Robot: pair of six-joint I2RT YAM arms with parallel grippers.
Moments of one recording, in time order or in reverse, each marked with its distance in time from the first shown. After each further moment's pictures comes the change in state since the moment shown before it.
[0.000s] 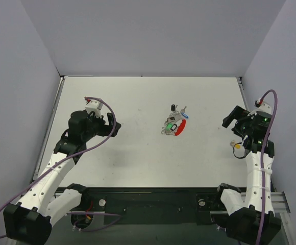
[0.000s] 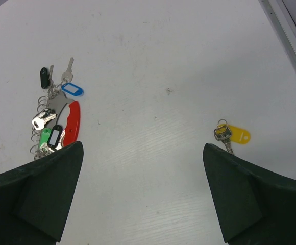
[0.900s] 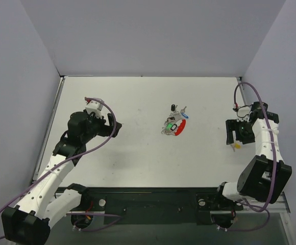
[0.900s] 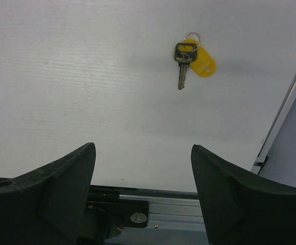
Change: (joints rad) left arm -0.012 -0.029 0.000 0.010 0.006 0.004; right arm -0.029 0.440 0.275 -0.531 -0.005 -0.702
